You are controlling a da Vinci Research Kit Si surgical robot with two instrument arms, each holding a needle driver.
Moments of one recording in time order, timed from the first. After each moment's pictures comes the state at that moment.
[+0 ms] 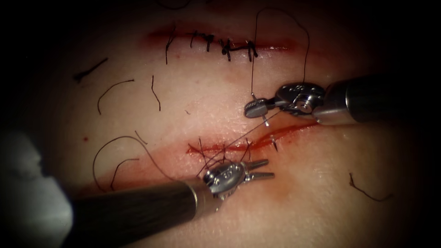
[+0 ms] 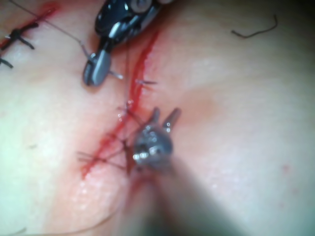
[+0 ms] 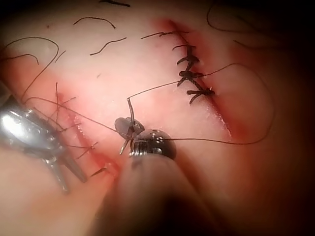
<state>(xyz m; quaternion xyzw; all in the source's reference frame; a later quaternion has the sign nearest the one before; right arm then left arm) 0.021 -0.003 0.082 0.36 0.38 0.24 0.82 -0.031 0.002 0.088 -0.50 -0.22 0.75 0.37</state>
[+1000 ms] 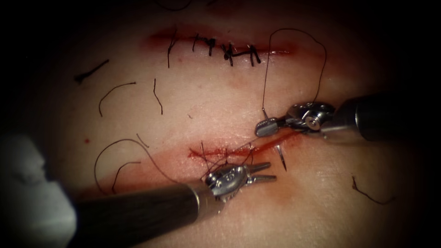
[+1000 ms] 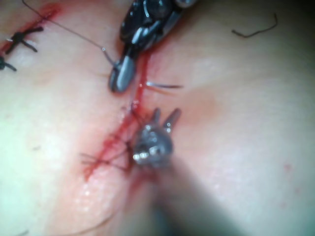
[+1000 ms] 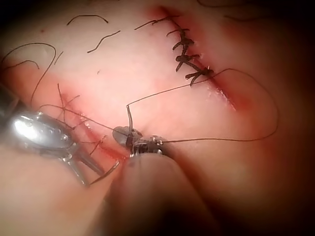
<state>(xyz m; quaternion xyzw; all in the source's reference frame) 0.018 -0.009 0.080 0.41 0.34 0.28 0.80 -0.031 0.002 0.088 -0.50 -0.22 0.75 0.37</state>
